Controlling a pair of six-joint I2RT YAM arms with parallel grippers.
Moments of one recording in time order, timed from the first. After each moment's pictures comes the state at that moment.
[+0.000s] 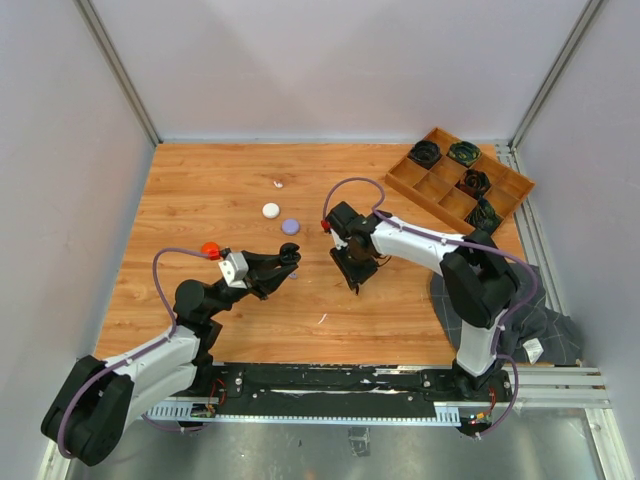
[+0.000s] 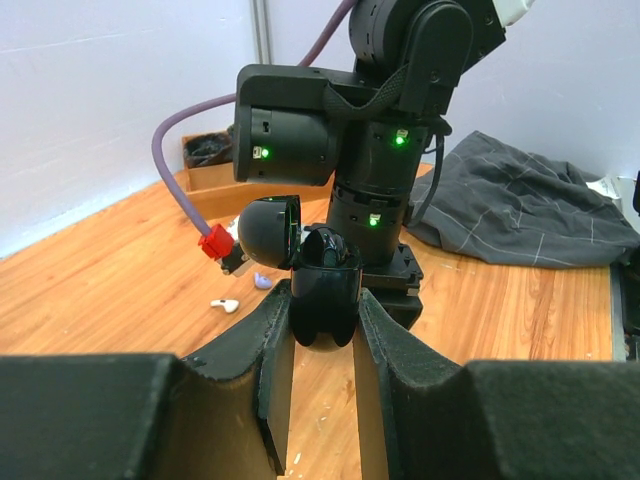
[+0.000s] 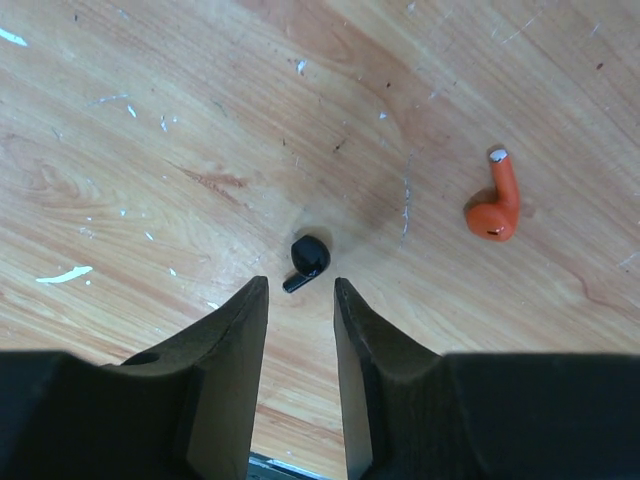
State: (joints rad) left arm -0.45 0.90 0.07 1.17 0.57 -0.15; right arm 0.76 1.84 1.27 -0.77 -0.04 0.17
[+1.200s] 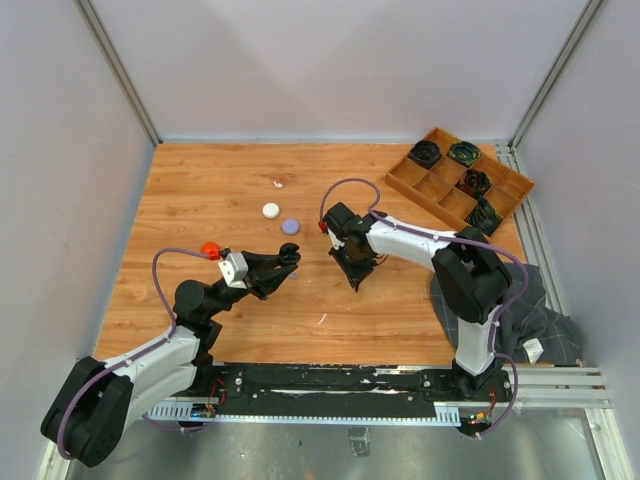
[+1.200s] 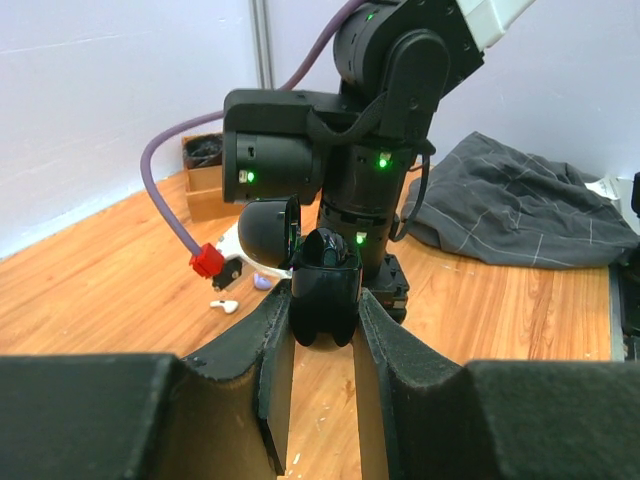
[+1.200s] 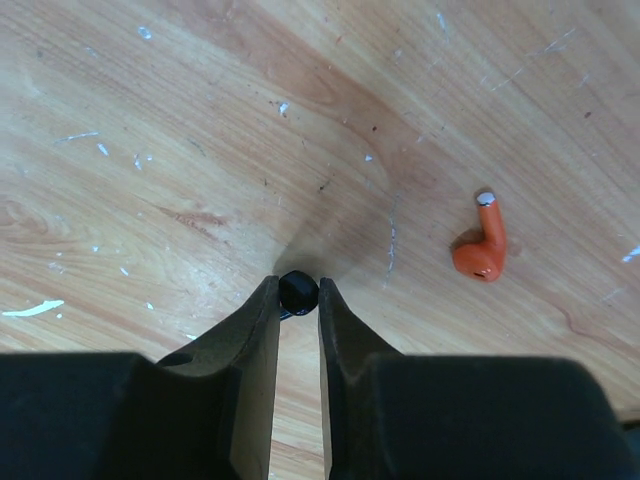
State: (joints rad) left arm -0.45 0.89 0.07 1.16 0.57 -0.15; right arm 0.76 1.91 1.30 -0.75 0.00 0.15
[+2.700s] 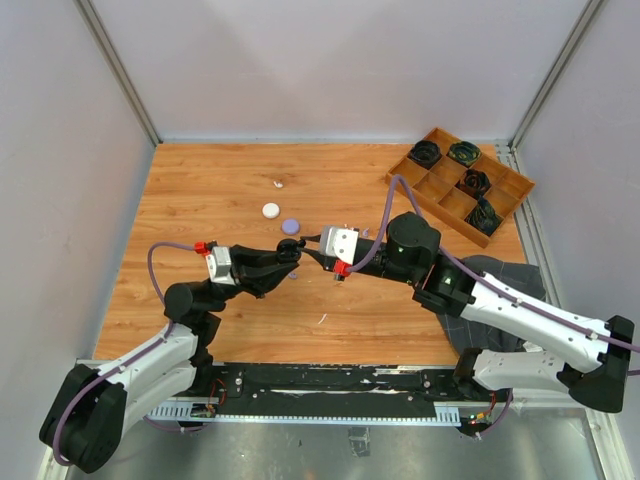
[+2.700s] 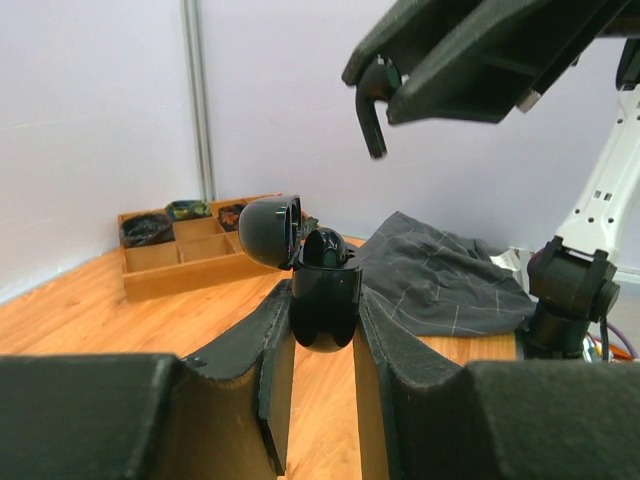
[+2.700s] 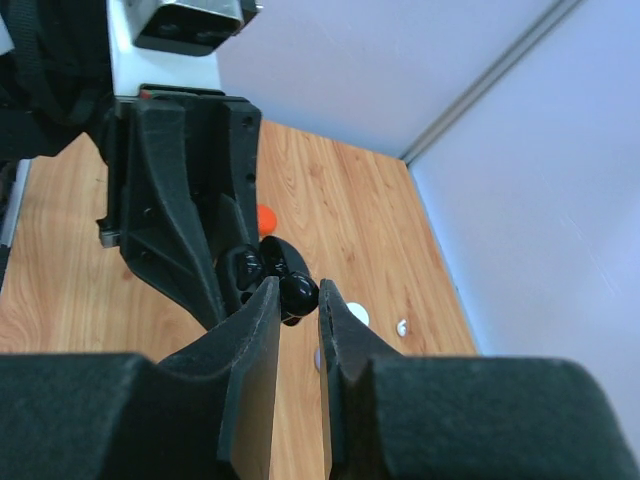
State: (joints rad) left arm -0.45 0.85 0.14 1.26 0.65 -0.37; right arm 1.07 1.11 1.07 0.00 -0.24 -0.55
